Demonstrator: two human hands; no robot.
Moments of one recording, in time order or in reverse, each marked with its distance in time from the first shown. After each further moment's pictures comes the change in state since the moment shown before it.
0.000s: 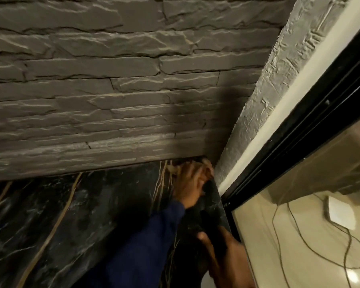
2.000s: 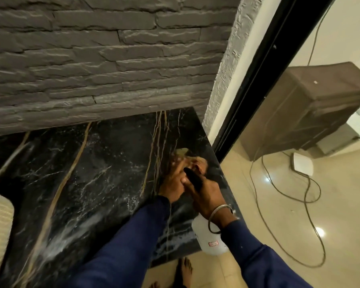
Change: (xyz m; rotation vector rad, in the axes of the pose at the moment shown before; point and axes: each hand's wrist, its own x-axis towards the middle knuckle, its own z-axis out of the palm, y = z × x) left_hand -0.279 0.035 -0.022 -0.312 -0.055 0.085; right_hand -0.163 0.006 0.046 -0.086 -0.041 -0.122
